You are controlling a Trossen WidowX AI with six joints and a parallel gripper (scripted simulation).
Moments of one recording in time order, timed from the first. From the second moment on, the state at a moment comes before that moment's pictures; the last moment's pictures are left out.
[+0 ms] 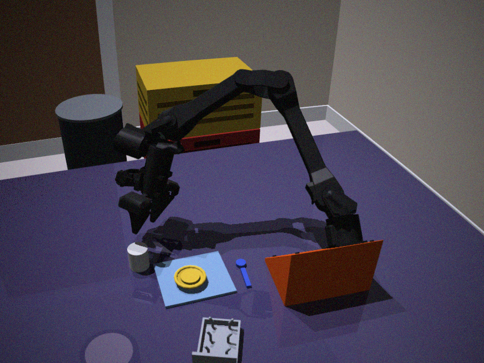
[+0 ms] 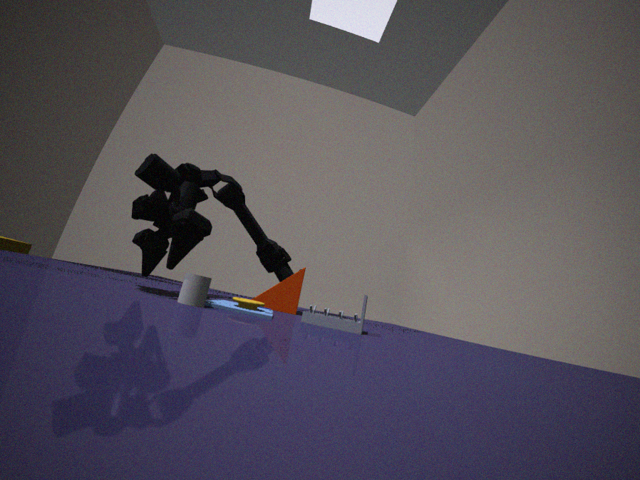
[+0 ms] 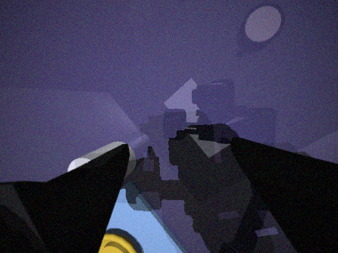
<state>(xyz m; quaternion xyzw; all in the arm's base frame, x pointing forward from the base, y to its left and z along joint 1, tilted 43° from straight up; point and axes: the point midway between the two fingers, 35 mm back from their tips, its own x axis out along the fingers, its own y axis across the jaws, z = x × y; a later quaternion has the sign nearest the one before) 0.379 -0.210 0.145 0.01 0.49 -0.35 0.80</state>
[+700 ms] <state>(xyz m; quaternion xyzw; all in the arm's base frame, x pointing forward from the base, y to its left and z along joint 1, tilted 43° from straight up) 0.341 -0.086 0.063 -0.18 0.64 -0.27 0.69</state>
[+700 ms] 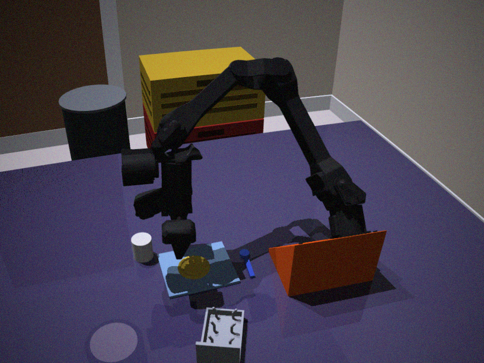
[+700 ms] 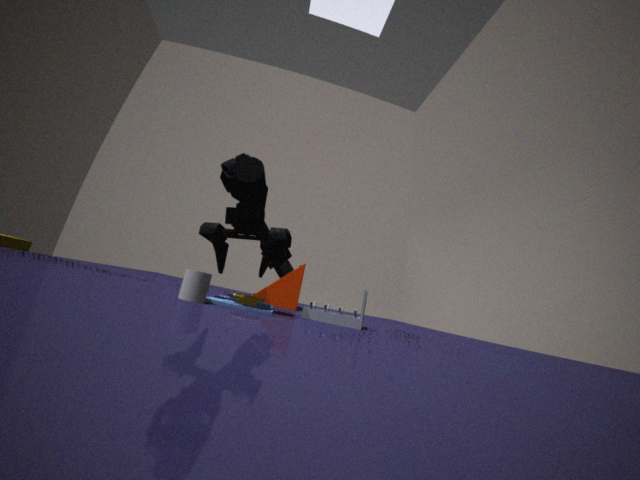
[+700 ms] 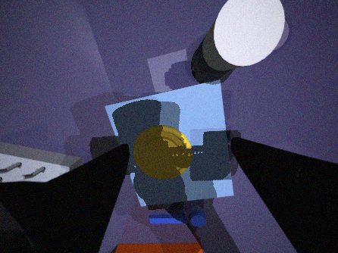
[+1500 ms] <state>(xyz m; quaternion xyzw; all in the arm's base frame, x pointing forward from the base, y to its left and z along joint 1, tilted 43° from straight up) 0.319 -0.068 0.038 -0.26 0.67 -0.25 0.65</state>
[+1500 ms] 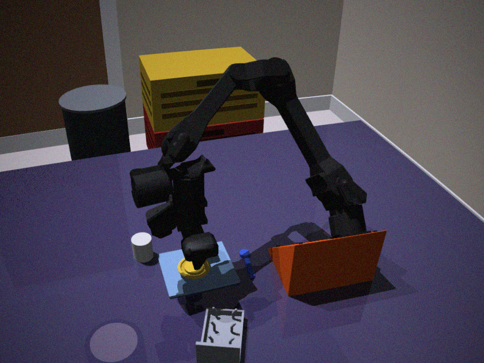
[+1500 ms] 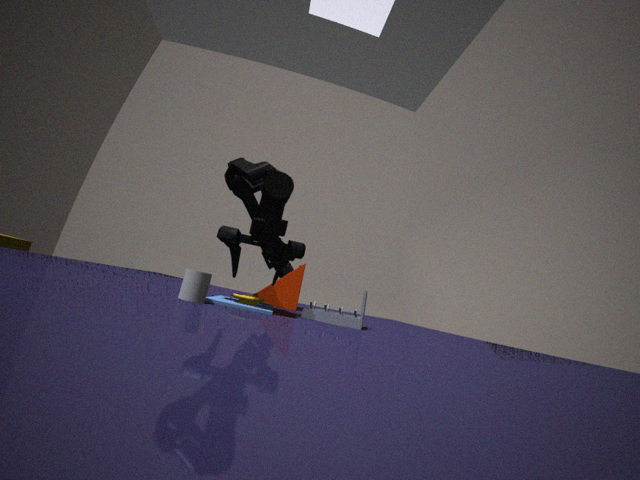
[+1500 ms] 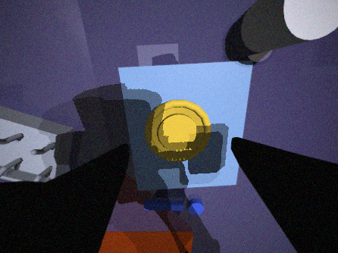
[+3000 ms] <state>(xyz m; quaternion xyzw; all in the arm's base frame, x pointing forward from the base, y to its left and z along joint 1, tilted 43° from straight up) 0.314 -0.100 0.005 -0.27 0.67 -0.25 0.64</state>
